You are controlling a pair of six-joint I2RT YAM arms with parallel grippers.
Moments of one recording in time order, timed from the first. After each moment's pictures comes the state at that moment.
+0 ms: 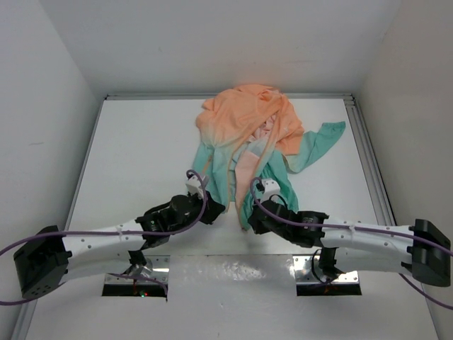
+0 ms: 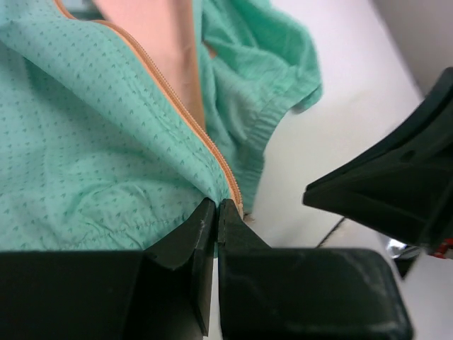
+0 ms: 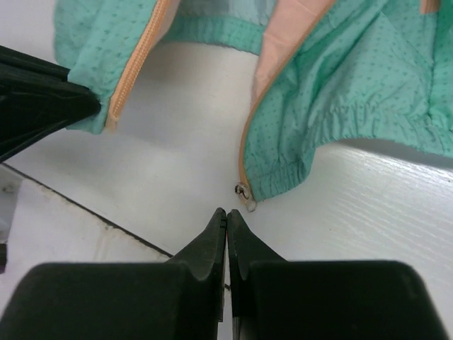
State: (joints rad) left arm -1.00 1.00 0.34 0.26 -0.18 -0.59; right arm 1.17 1.02 0.48 -0.24 0.39 0.79
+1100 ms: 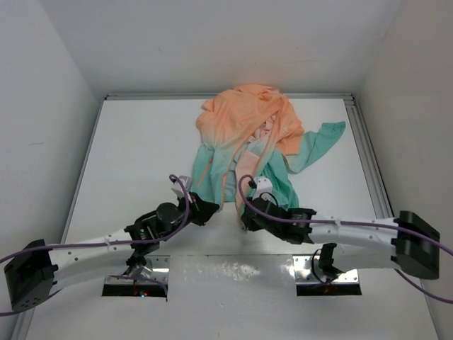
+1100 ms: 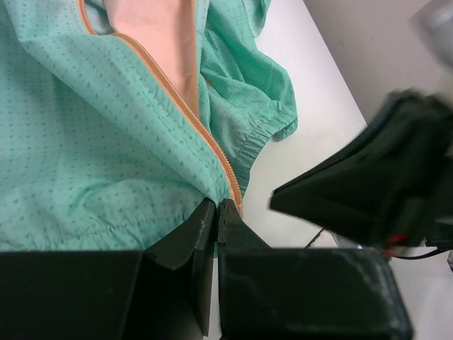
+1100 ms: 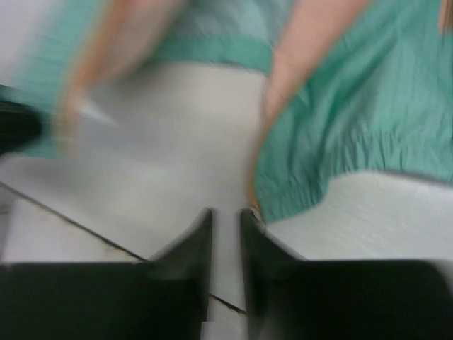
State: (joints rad) left arm -1.00 0.80 0.19 0.36 -0.24 -0.70; right arm 1.17 1.18 0.53 -0.18 0.40 0.80
